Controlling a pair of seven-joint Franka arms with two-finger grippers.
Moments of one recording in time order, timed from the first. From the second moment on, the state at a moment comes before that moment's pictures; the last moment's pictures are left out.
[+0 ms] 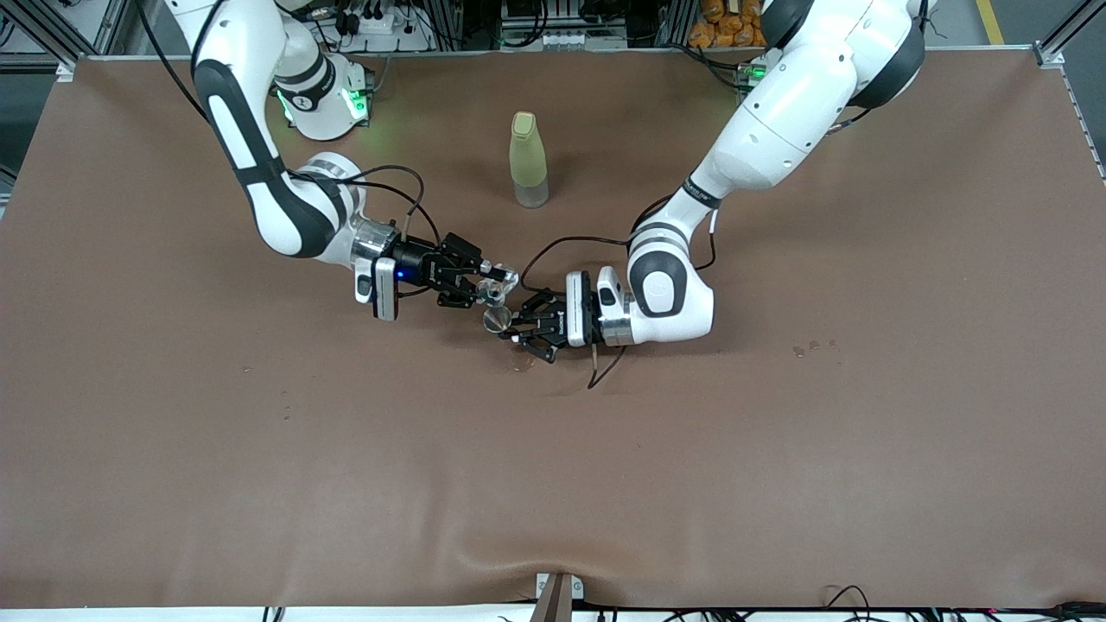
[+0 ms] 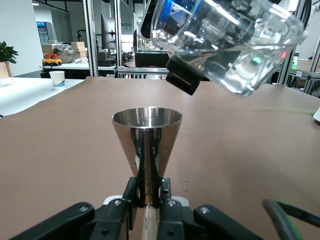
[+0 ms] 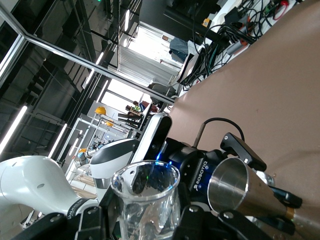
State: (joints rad) left arm -0.42 0.92 -0.30 -1.51 -1.74 2.32 2.44; right arm 0.45 0.31 -0.01 -2.26 2.18 2.02 -1.55
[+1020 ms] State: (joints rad) left arm -0.42 0.92 -0.30 -1.51 -1.74 2.32 2.44; right arm 0.45 0.31 -0.01 -2.26 2.22 2.02 -1.39
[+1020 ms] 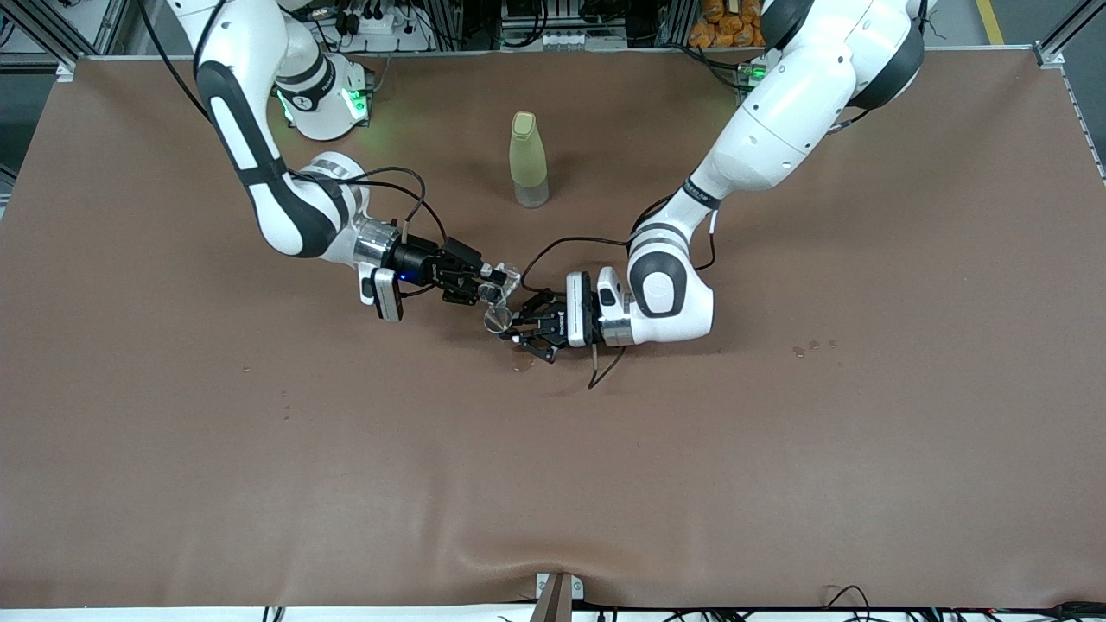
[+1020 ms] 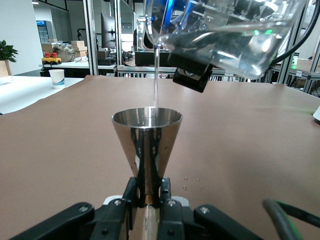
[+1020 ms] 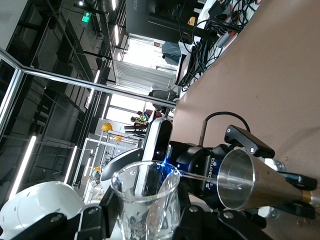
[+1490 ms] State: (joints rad) left arm -0.42 0.92 -0.30 -1.51 -1.75 2.32 2.44; right arm 0.45 0.31 0.00 -2.26 2.22 2.01 -1.35
